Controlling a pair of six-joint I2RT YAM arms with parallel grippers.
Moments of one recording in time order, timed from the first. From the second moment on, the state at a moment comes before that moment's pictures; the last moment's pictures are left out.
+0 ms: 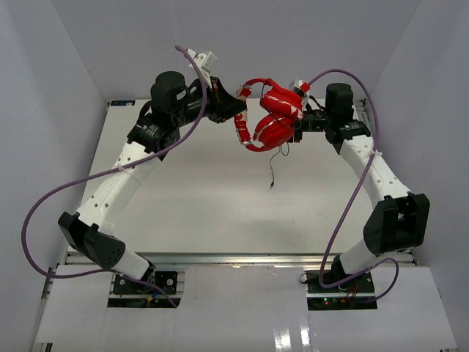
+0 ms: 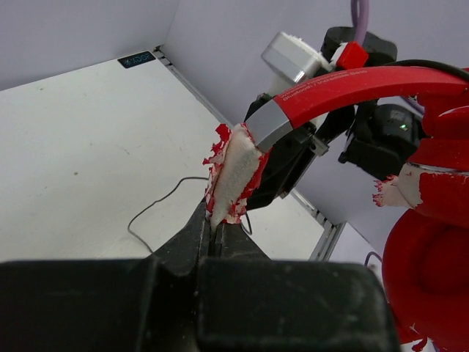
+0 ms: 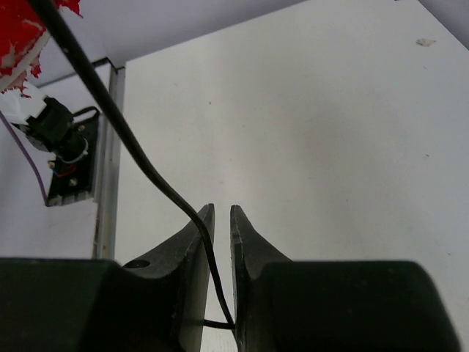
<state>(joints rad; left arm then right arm) -0.54 1.49 1.70 -0.28 0.44 -0.43 0.23 1.55 1.41 -0.24 -1.20 -0.17</state>
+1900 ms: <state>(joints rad) -0.45 1.62 2.05 -0.60 -0.07 -0.47 0.40 1.17 0.94 0.04 -1.08 -0.10</state>
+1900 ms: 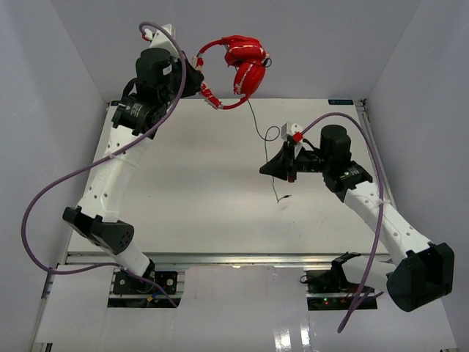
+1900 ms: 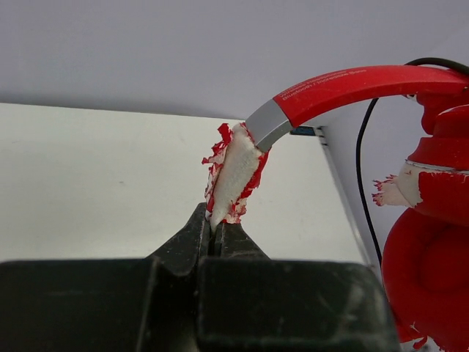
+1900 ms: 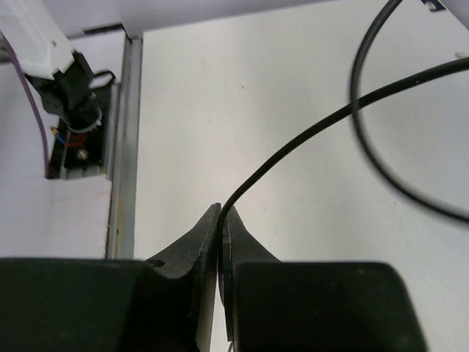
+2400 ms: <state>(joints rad) -0.42 1.74 1.94 -0.57 -0.19 -0.34 0.66 1.21 1.17 -0.71 -0.11 -0.87</state>
